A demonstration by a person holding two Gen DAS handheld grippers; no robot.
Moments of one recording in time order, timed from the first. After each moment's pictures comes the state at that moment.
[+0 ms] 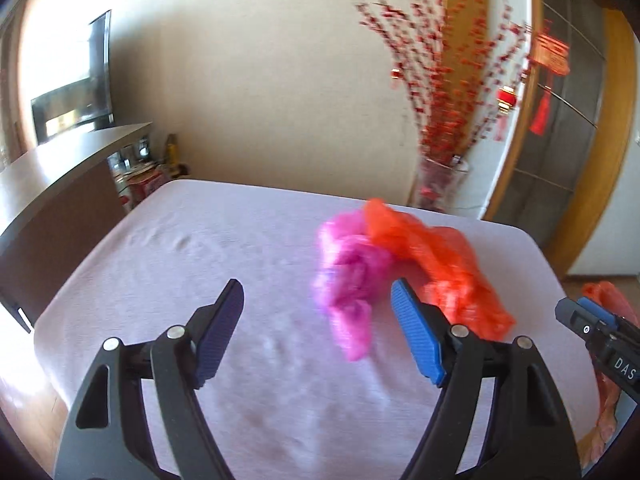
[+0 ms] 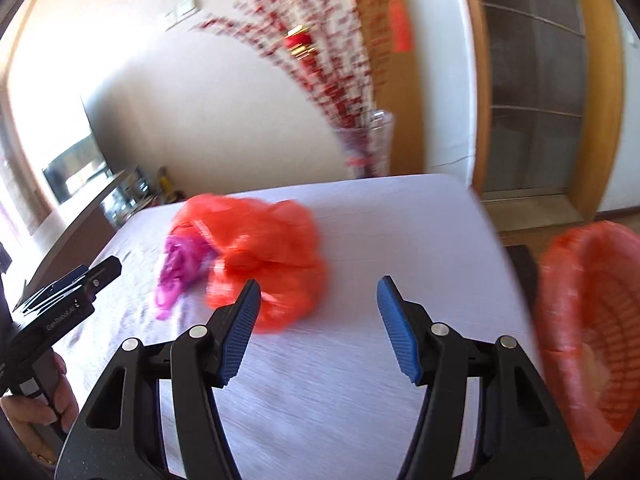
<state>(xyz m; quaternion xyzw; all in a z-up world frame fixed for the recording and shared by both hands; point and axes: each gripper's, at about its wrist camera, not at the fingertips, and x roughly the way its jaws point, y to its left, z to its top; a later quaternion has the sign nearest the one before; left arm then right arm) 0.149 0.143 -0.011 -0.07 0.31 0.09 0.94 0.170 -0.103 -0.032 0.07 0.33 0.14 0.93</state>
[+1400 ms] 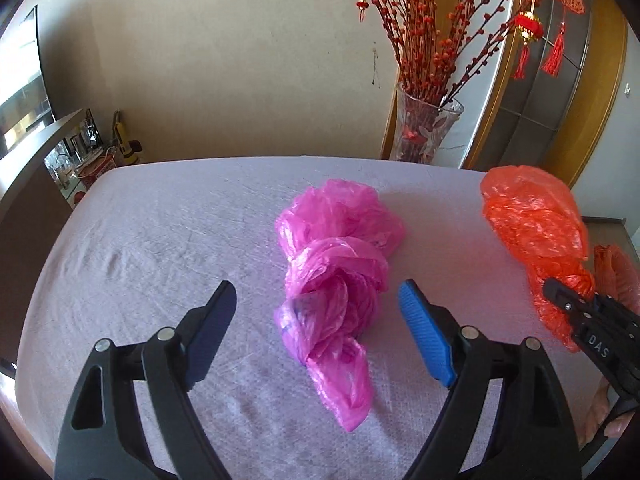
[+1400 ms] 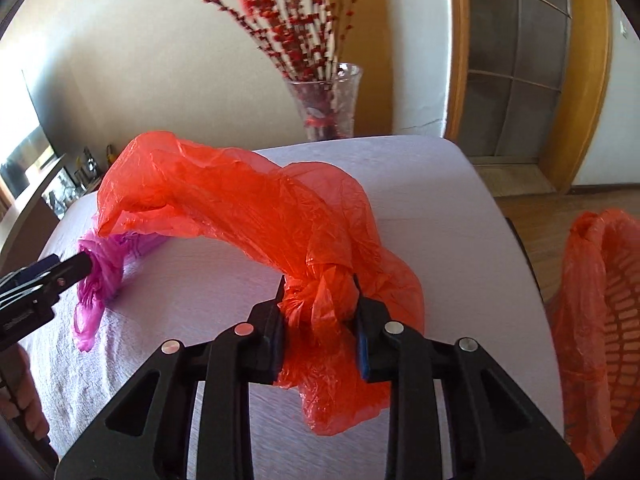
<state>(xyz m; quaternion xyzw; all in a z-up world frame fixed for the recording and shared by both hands) 0.251 0.128 -0.045 -0.03 0.42 0.00 0.91 0.228 -0.111 -0.066 0.06 0.40 0.05 0.91</state>
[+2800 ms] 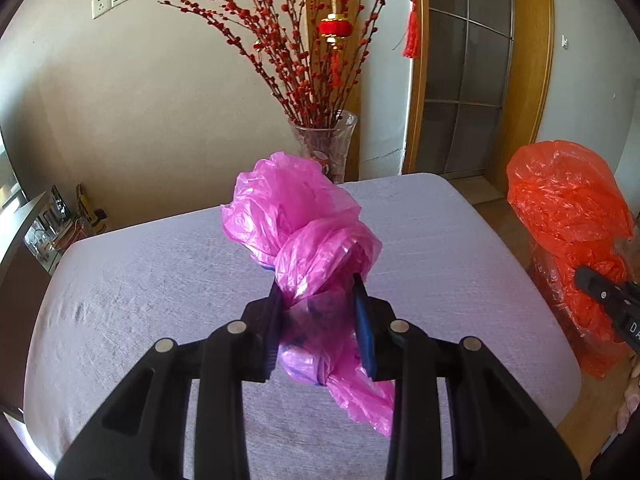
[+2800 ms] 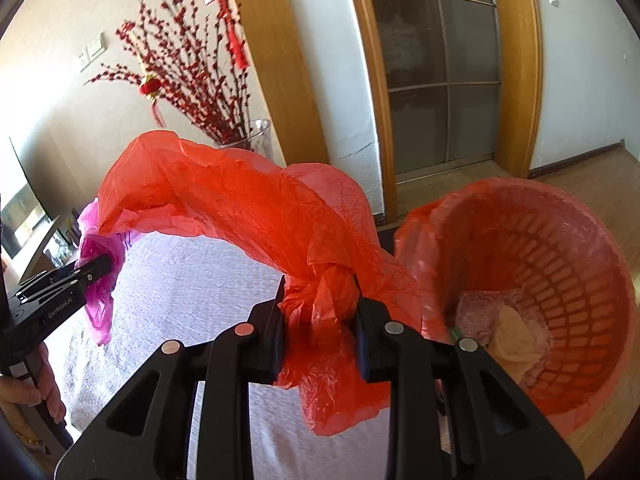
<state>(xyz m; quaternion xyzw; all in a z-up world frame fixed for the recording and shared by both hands) 0.209 0.004 0.000 0.05 0.36 -0.08 0.93 0.143 -0.223 -0.032 0.12 0.34 0.00 0.93</state>
